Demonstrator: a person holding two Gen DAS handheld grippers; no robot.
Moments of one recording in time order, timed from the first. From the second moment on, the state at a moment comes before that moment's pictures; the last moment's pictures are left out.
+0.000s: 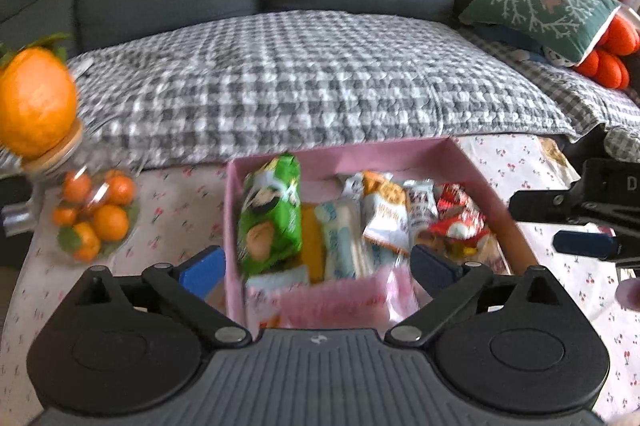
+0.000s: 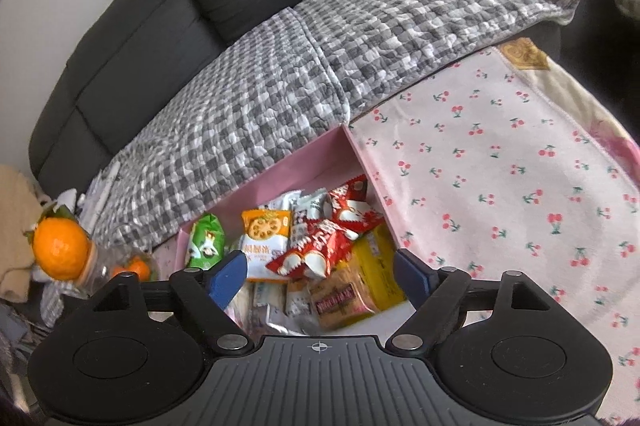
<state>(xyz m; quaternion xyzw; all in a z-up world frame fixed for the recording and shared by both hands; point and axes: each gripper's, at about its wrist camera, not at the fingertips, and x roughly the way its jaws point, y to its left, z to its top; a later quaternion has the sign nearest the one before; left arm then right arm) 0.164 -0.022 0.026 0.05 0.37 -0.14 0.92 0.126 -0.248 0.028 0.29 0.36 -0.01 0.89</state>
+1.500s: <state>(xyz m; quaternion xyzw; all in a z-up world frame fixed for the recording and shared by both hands) 0.062 0.003 0.022 0.04 0.44 -0.04 0.90 0.021 -0.184 0.028 0.06 0.40 -0.03 0.91</state>
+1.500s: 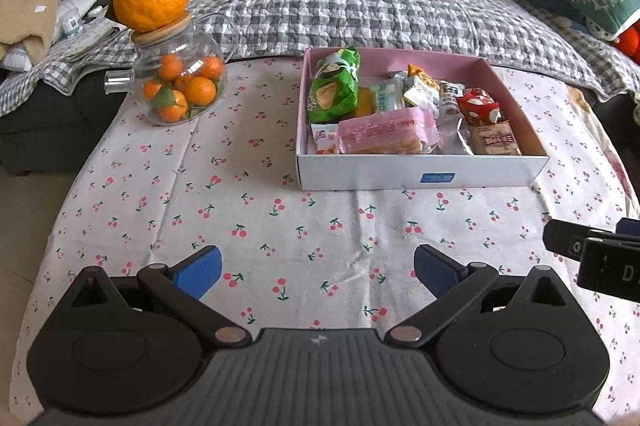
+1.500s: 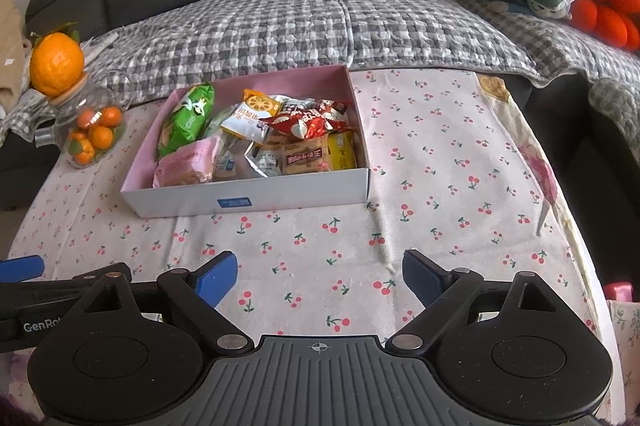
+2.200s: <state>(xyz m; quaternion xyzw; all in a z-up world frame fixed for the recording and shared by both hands) 0.059 -0.001 0.022 0.04 0.44 -0.05 0.90 0.023 -0.187 0.024 0.07 0.41 -0.03 0.91</state>
